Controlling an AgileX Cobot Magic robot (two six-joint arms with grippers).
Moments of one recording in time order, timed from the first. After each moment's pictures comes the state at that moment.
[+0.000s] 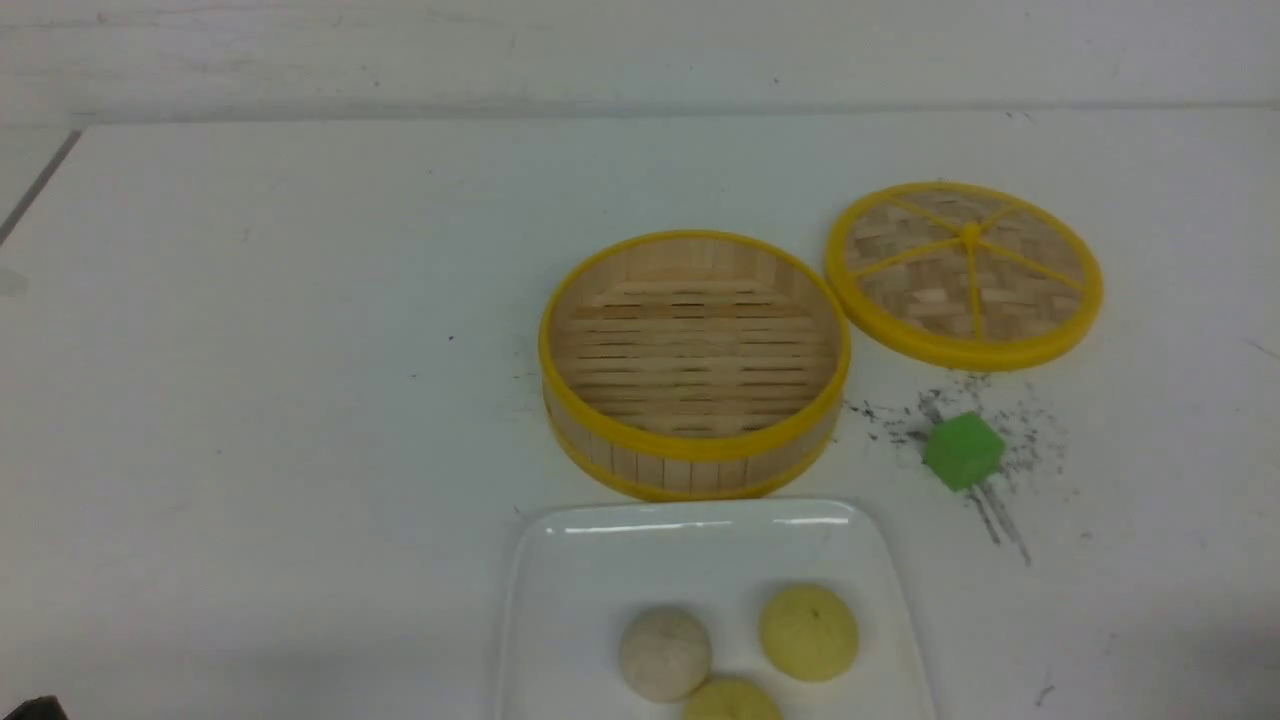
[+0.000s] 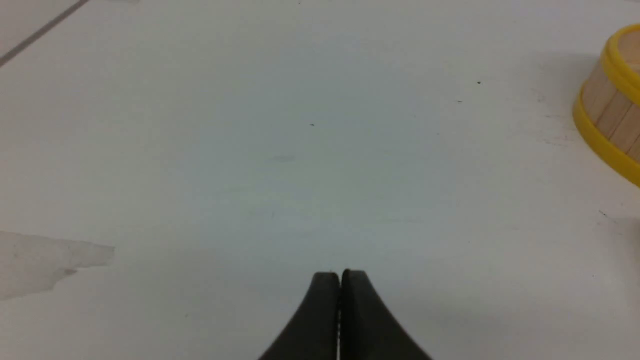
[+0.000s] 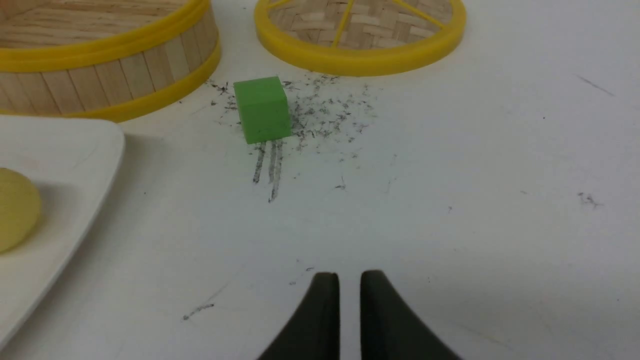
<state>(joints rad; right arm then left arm) 0.13 -0.01 0.02 0.11 0.40 -0.06 -0.02 -0.01 0.03 0.15 0.36 -0.25</state>
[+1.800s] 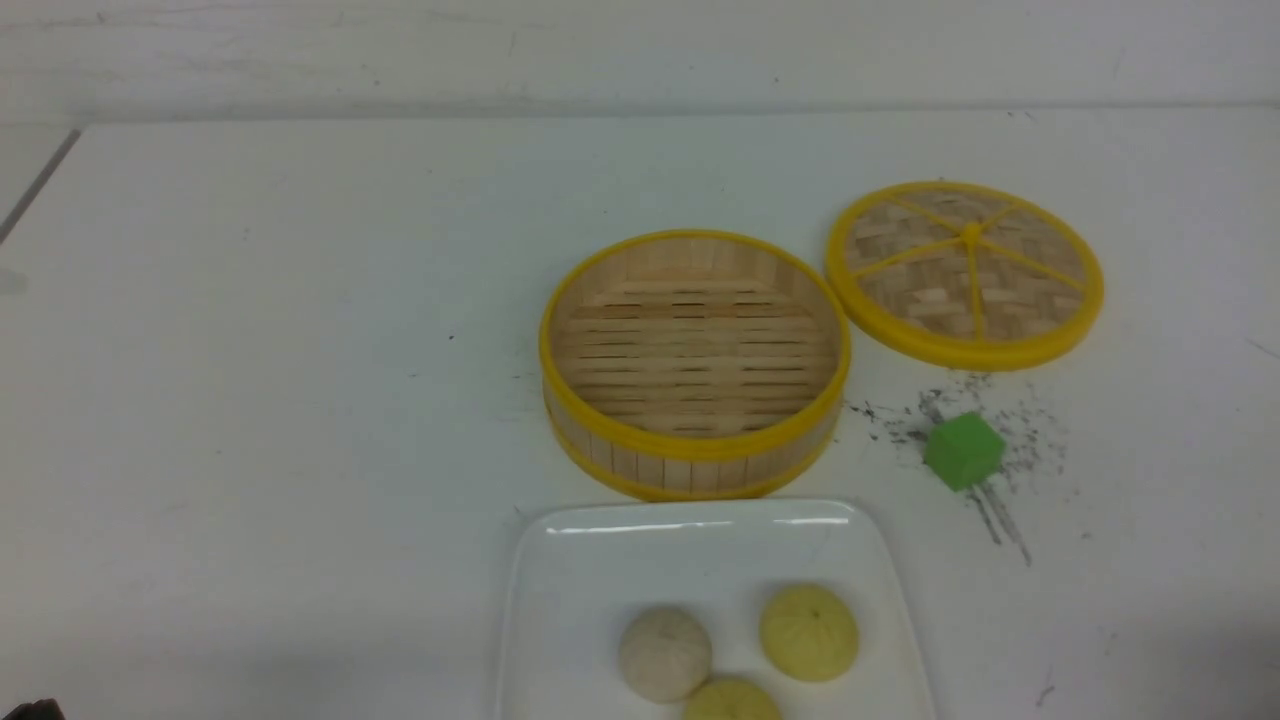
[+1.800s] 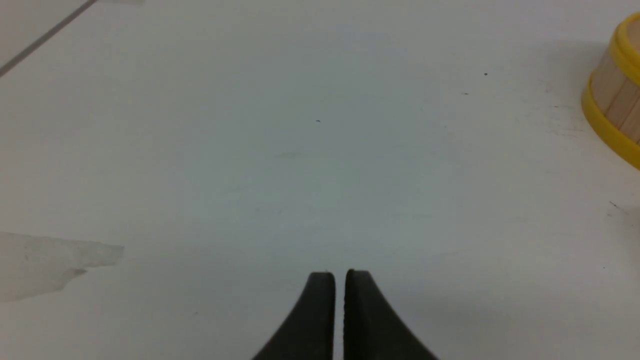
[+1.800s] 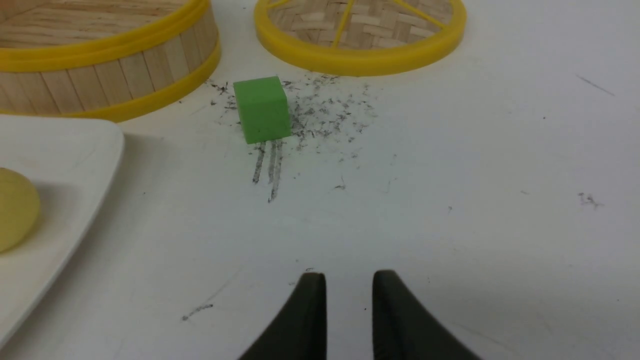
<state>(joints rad) 0.13 -0.01 0.02 0.11 0.40 -0.06 -0.03 -0.01 0.03 0.17 0.37 -0.25</state>
